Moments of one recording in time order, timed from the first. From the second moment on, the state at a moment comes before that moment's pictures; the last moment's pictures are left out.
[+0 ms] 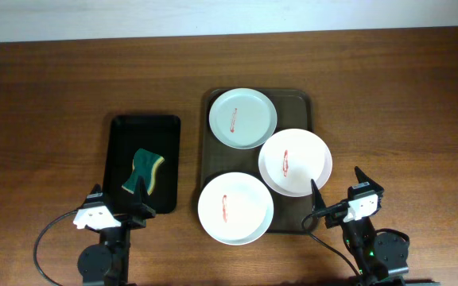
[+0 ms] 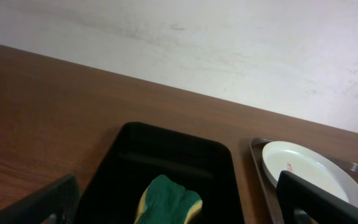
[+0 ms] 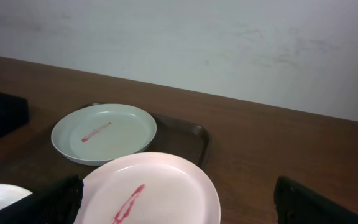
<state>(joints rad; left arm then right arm) 0.04 0.01 0.01 -0.07 -0.01 -0.25 0.12 0.01 0.01 -0.07 -0.10 -0.09</state>
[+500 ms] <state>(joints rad) 0.04 0.03 0.12 0.07 0.36 -0.25 0.12 0.10 0.39 -0.19 -0.53 0.13</state>
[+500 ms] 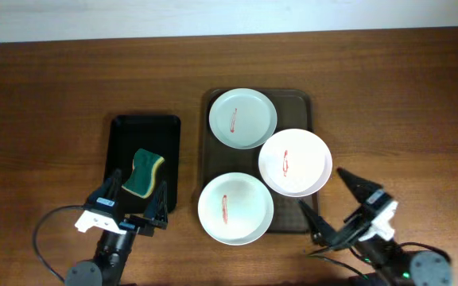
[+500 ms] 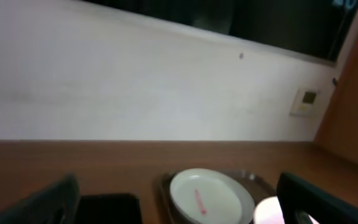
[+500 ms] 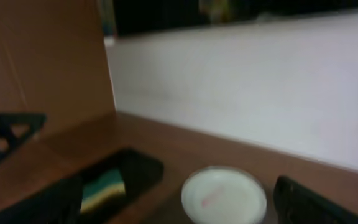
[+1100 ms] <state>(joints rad) 0.04 0.86 1.12 -1.04 0.37 -0.16 0.51 1.03 1.19 -1.24 -0.16 0.41</state>
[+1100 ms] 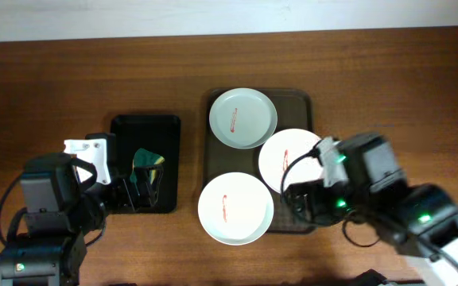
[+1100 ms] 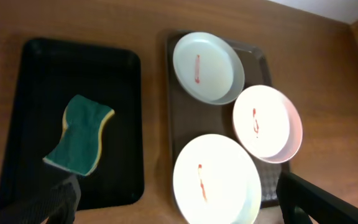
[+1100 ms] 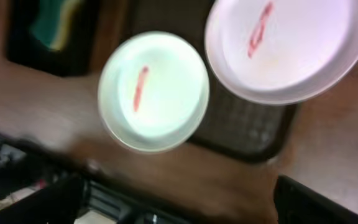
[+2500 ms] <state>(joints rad) 0.04 0.86 1.13 -1.16 0.32 -0.14 0.25 1.41 0.62 -0.84 -0.21 0.77</state>
